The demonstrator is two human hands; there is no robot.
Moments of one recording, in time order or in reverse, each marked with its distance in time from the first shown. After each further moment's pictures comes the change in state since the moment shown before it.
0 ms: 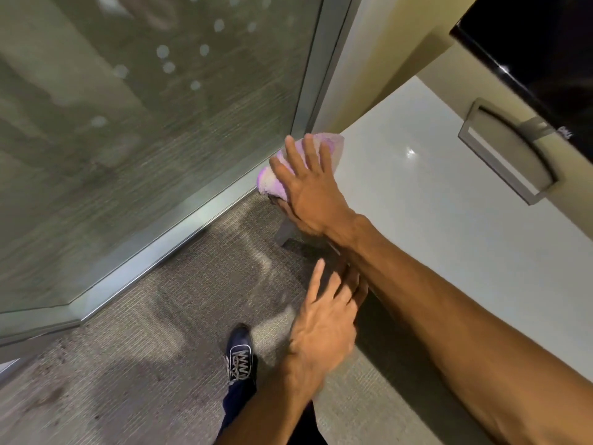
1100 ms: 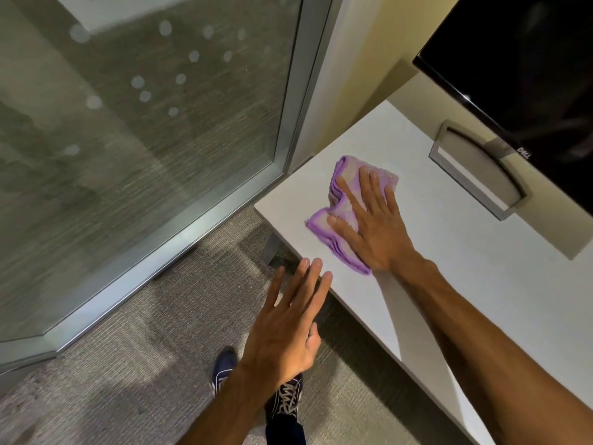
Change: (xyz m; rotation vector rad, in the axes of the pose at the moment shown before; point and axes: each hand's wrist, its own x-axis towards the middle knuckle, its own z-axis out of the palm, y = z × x) left_hand 0.008 -0.032 0.007 -0.277 0.263 0.003; right_hand -0.098 0.112 0.003 0.194 0.023 0.258
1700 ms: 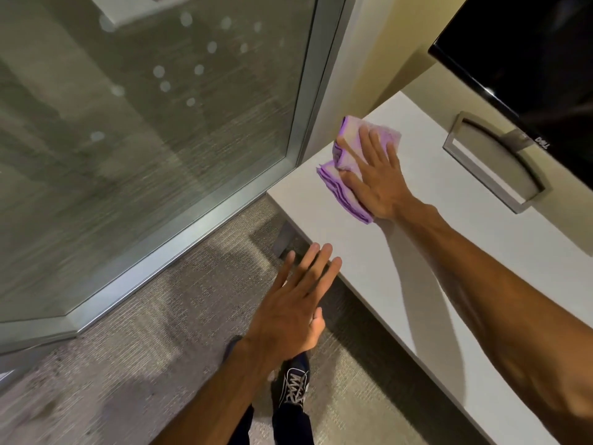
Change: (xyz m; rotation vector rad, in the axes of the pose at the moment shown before) left_hand -0.004 -0.008 -0.004 0.040 -0.029 0.072; right_hand 0.065 0.013 -0.007 0.014 0.029 -0.112
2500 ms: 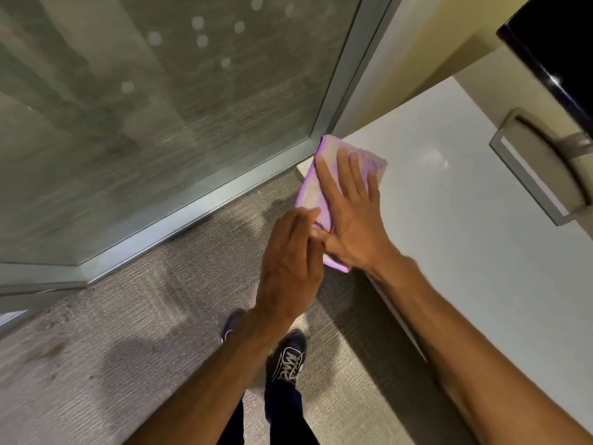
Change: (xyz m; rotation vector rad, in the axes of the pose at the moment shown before) left_hand 0.013 -0.006 -0.025 -0.428 0.597 -0.425; right_hand -0.055 -0.124 0.023 0.088 -0.027 -0.105
